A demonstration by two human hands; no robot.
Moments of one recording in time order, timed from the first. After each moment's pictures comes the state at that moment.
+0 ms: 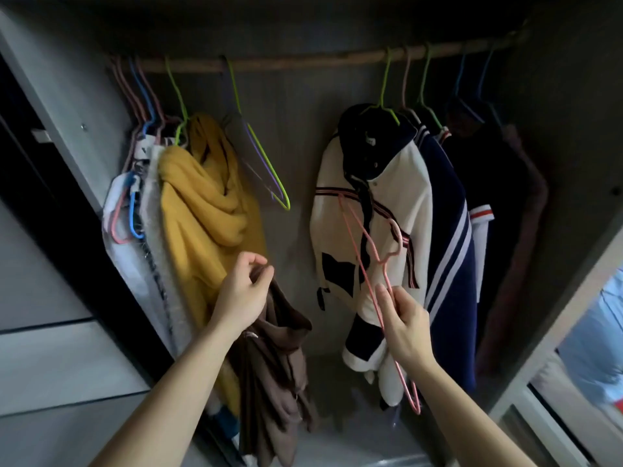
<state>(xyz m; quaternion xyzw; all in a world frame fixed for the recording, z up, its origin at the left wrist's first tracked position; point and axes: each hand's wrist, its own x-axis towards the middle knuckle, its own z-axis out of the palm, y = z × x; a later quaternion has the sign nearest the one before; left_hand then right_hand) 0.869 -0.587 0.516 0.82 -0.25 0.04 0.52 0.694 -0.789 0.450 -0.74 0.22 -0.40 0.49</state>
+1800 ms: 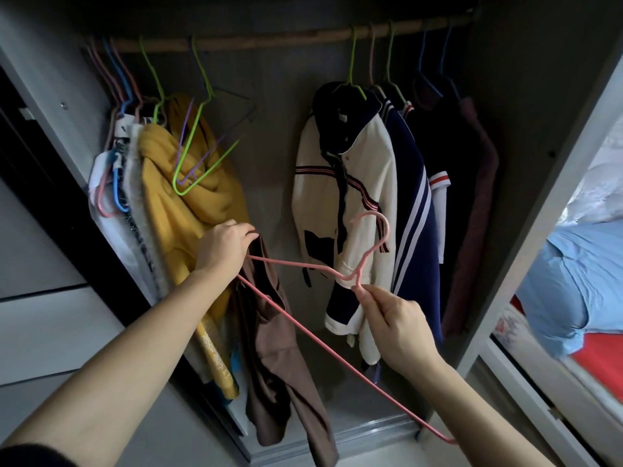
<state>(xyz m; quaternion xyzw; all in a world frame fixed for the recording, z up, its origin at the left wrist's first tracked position) 0.869 -0.594 0.538 0.88 -0.36 0.25 0.19 0.597 -0.744 0.475 -0.86 0.21 -0.31 0.34</state>
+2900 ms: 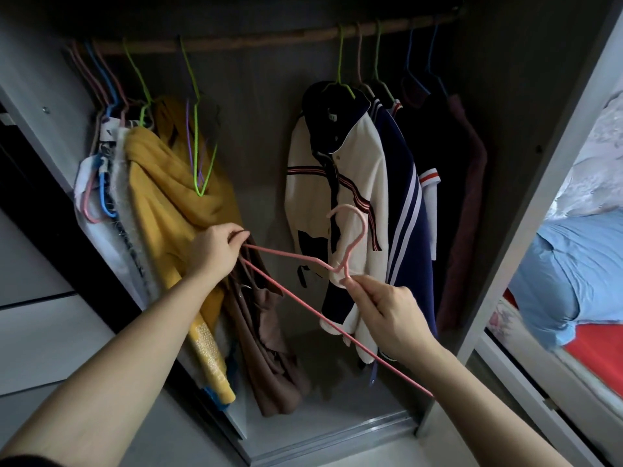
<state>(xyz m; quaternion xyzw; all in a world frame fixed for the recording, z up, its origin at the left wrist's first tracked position) 0.898 -0.599 0.520 0.88 -0.31 0.16 0.30 0.602 -0.753 0.489 -0.88 0.14 -0.32 0.33</state>
